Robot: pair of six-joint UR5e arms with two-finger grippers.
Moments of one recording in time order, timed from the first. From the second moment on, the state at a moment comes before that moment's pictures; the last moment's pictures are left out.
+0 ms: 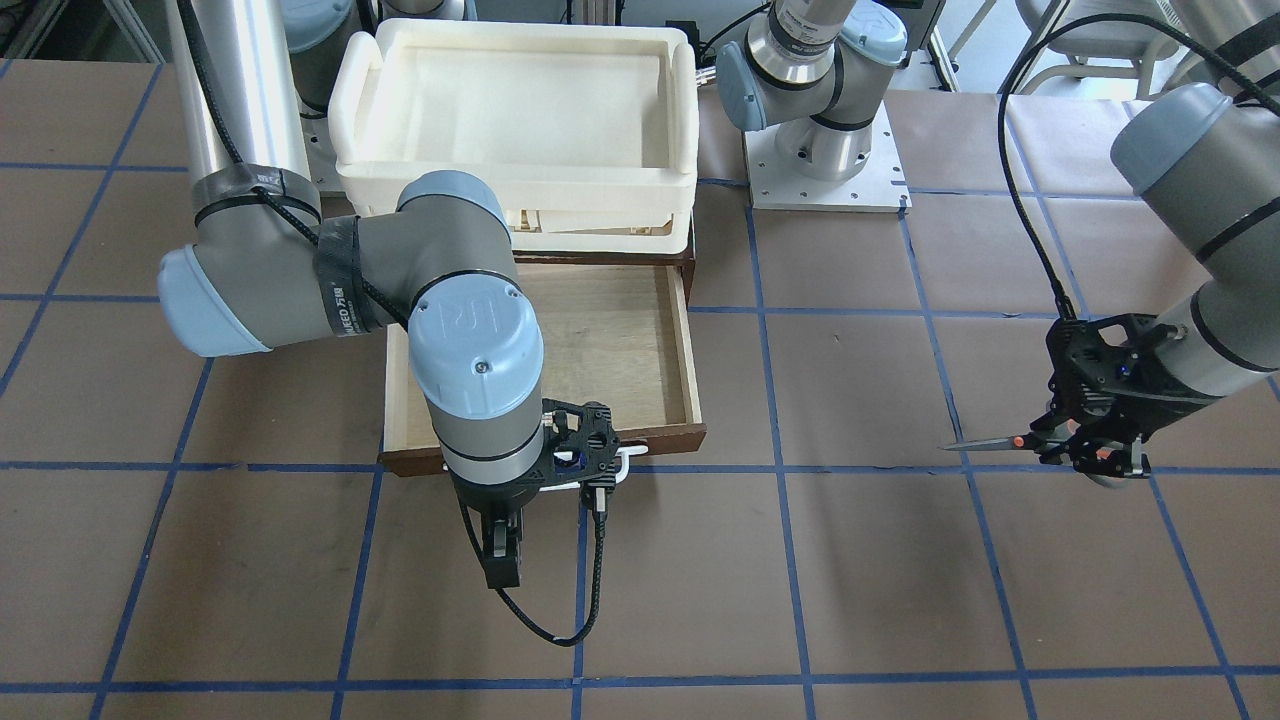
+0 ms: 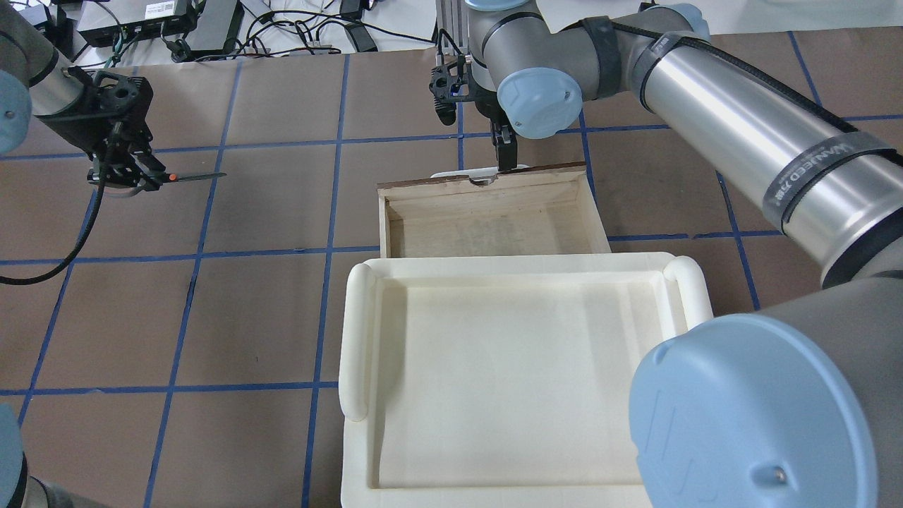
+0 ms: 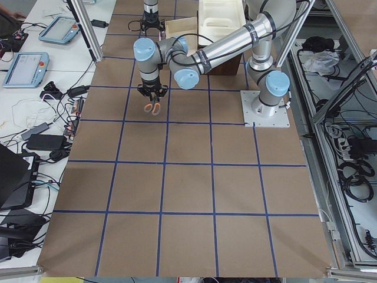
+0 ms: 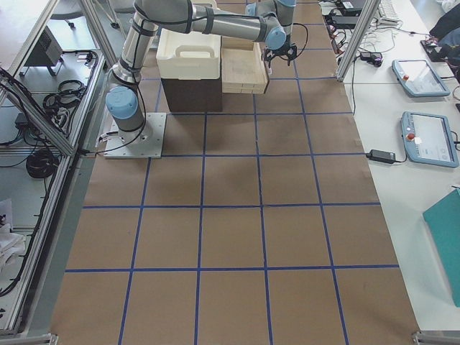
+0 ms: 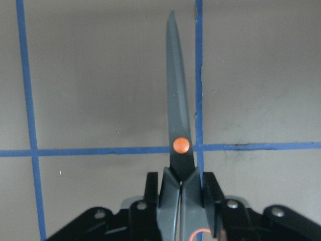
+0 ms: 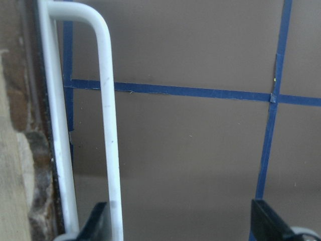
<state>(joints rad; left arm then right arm) -1.20 -1.85 -1.55 -1.36 1.52 1.95 1.83 -1.02 1.32 -1.95 -1.62 -1.37</state>
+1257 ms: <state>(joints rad) -1.70 -1.79 -1.51 -1.44 1.51 1.21 1.59 -1.53 1.44 -1.58 -1.60 -0.52</state>
